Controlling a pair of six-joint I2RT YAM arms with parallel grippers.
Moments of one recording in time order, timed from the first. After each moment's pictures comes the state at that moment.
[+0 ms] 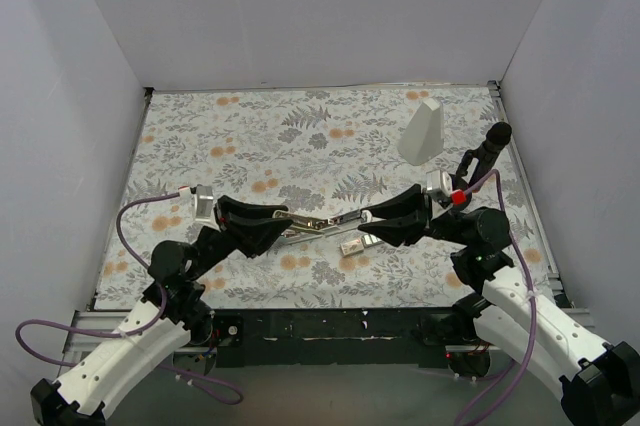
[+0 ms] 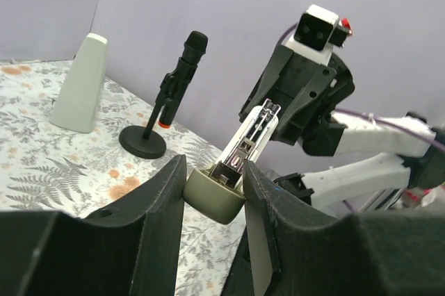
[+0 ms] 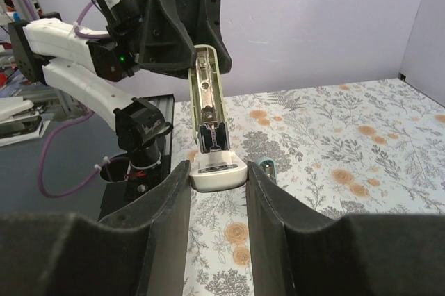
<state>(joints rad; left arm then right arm) -0.64 0.38 0.30 0.49 0.35 -0.60 0.54 0.71 0.39 0.75 -0.88 0.40</state>
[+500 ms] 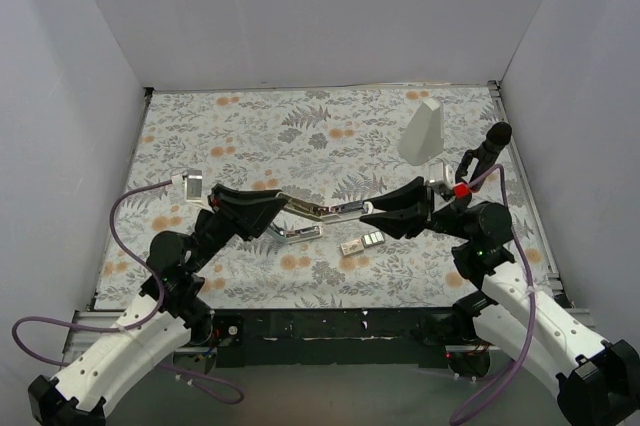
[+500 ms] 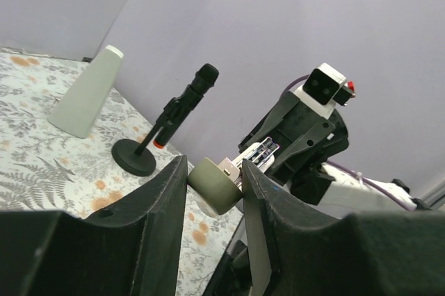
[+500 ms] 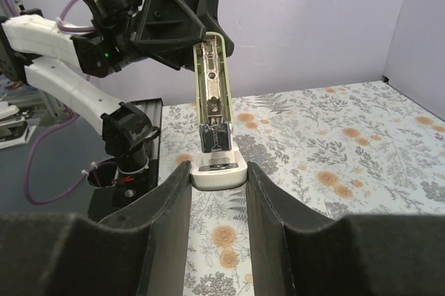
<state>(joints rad) -0.63 0.42 0.34 0.50 0.21 -0.84 0.51 0.73 0.38 0.82 -0.88 0.45</state>
